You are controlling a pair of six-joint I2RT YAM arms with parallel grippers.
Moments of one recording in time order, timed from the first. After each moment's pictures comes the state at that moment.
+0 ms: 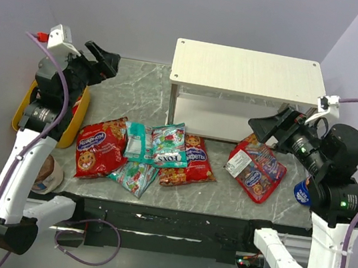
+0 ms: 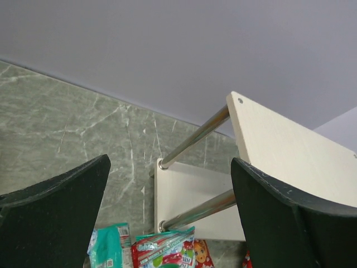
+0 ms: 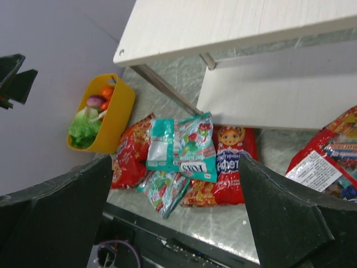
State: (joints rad) left arm -0.18 1.03 1.33 -0.29 -0.07 -0.58; right arm 0.06 0.86 1.53 -0.92 -0.36 0.51
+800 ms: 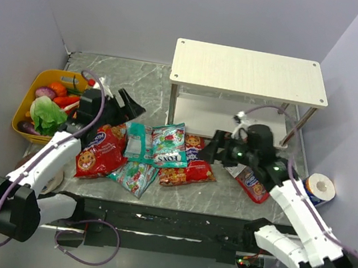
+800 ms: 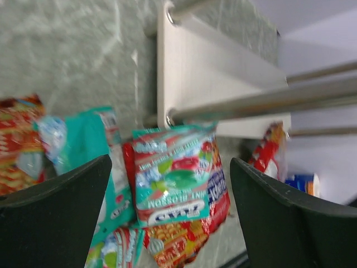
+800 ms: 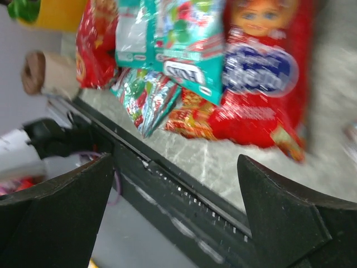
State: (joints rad) left arm -0.21 1.13 0.83 -0.10 0.22 -0.76; right arm 0.39 0.91 0.89 -0.62 -0.42 0.52
